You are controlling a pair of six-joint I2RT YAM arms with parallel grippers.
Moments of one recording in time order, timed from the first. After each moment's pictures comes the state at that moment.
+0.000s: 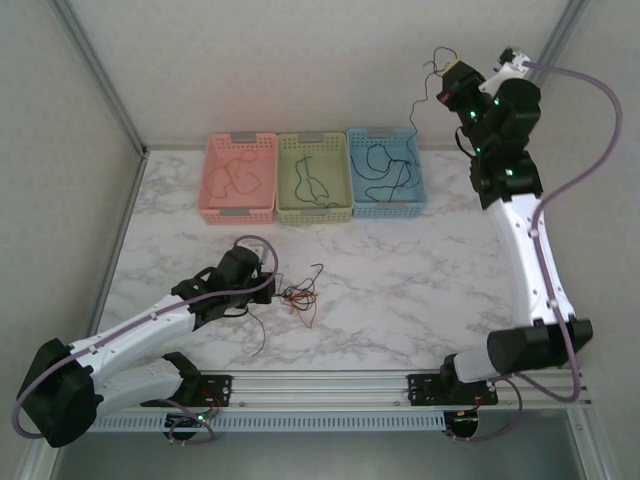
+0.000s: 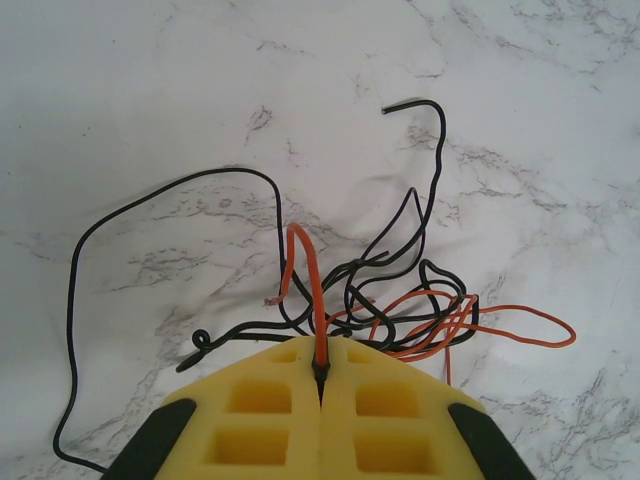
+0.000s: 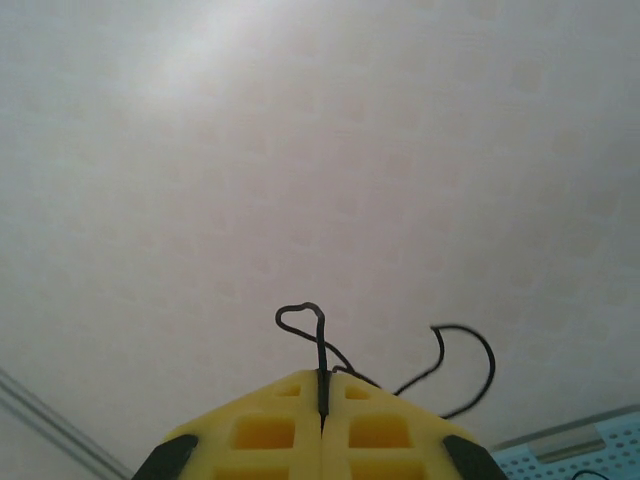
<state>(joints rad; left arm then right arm) -0.71 1.05 0.59 -0.38 -0.03 -0.61 0.16 1.48 1.75 -0.17 -0.05 0.68</state>
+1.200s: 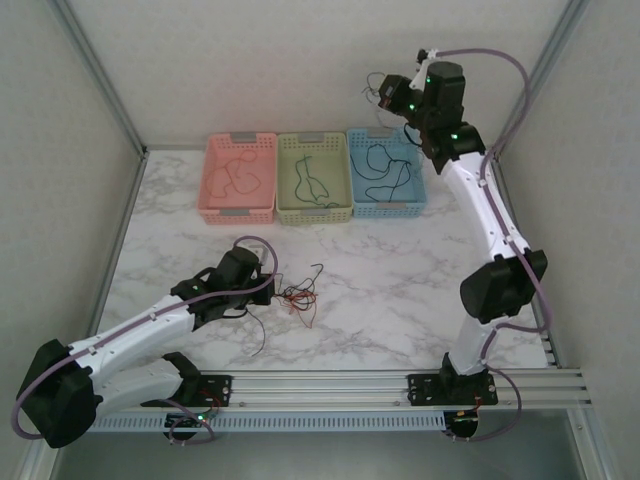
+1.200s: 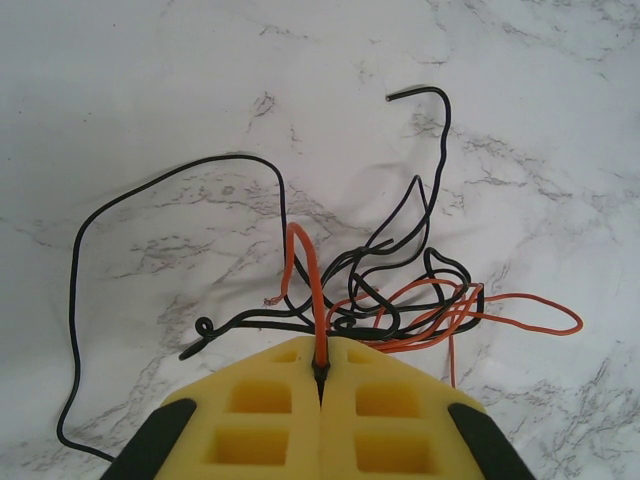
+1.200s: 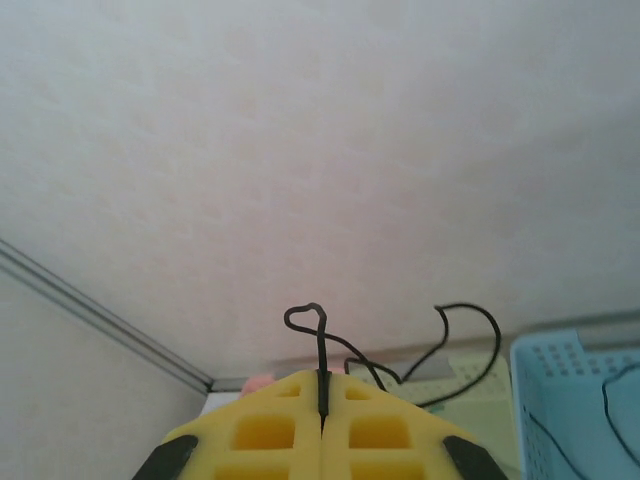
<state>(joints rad) -0.71 1.05 0.59 -0.40 -0.02 -0.61 0.29 1.80 2.01 -0.35 -0.18 0.56</state>
